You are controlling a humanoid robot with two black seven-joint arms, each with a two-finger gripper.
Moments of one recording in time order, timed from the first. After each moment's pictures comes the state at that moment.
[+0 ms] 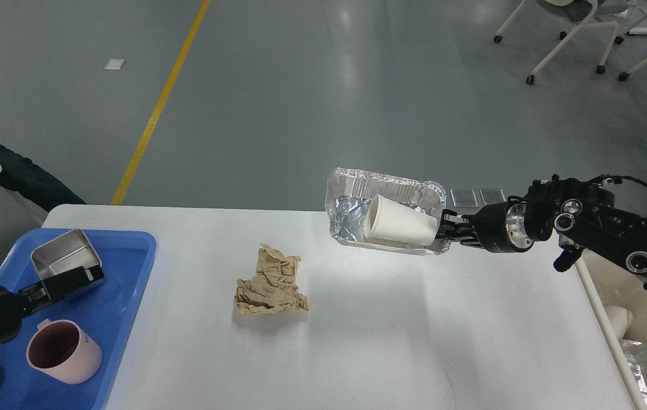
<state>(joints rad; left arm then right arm) -0.26 1.20 -0.58 -1.65 1.03 -0.05 -0.05 0.93 -0.55 0.33 1.11 -0.91 0.50 -0.15</state>
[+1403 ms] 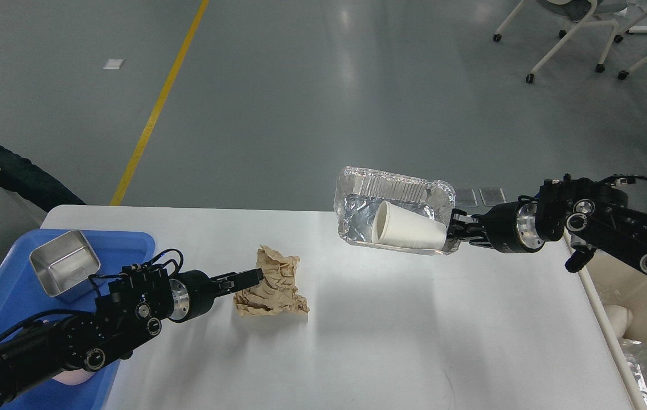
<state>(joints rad) -0.68 0.29 -0.24 -0.88 1.26 -0.12 -0.06 0.92 -0.59 0.33 1.14 -0.91 0.51 -0.15</state>
